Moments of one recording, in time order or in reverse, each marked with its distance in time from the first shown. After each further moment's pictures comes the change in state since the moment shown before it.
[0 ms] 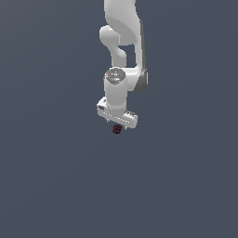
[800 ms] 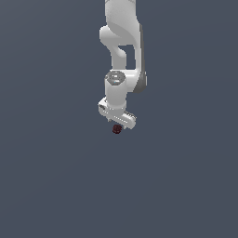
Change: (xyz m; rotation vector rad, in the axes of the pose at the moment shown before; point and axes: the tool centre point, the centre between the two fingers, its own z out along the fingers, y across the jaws) arm -0.014 0.009 0.018 -0.004 0.004 0.095
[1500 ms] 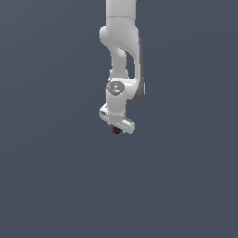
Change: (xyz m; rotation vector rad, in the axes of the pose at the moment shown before) arm -0.001 0.001 0.045 -0.001 -0.001 0.004
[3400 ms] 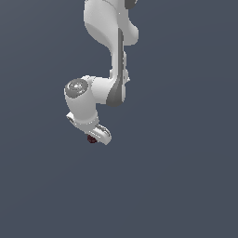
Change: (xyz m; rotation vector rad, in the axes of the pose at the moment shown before) arm 0.143 0.044 -0.073 0.001 0.001 0.000
